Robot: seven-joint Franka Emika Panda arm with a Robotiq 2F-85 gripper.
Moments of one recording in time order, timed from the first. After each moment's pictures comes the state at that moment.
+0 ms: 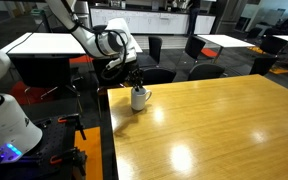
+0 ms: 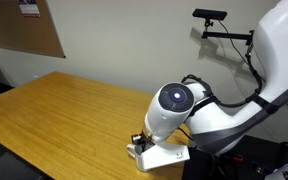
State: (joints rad) arm -0.11 0.12 0.30 -2.36 -0.74 2.61 1.76
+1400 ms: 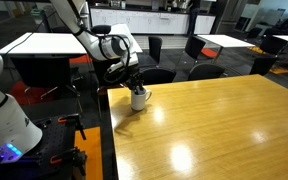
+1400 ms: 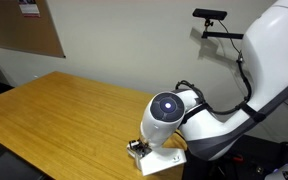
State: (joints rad) arm 0.11 0.18 0.08 -2.32 -0.73 2.61 1.71
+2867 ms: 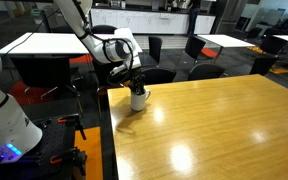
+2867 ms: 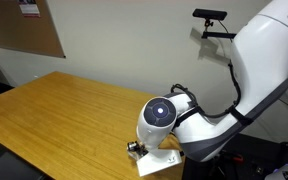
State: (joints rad) arm 0.16 0.25 0.03 -2.28 -0.74 2.61 1.71
